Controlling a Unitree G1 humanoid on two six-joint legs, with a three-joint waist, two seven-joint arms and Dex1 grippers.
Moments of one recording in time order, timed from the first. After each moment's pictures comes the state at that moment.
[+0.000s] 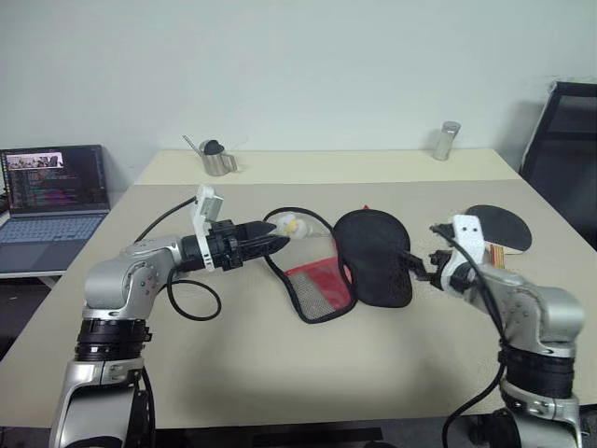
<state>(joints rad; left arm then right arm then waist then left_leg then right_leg) -0.68 0.63 0.13 0.10 -0.64 0.80 -1.04 -0.57 -0.36 -0.32 -0.30 0.42 1.29 0.18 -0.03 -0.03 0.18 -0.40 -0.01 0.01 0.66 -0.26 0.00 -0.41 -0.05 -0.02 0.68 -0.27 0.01</state>
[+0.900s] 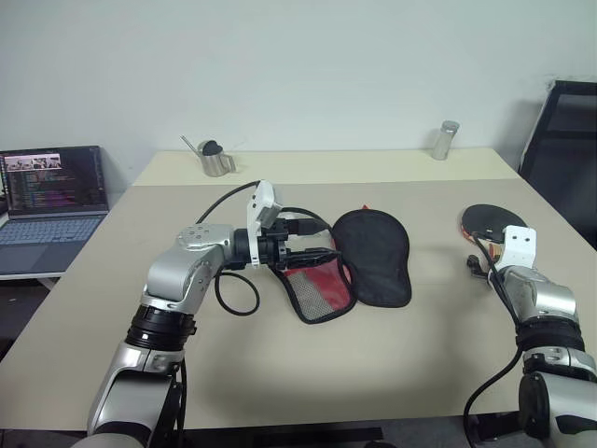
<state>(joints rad) -0.77 0.51 -0.08 0.08 -0.49 0.53 -1.15 -0.75 -0.50 -0.33 0.70 0.17 0.58 0.06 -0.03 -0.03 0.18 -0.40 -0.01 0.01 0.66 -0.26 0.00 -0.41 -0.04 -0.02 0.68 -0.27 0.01</state>
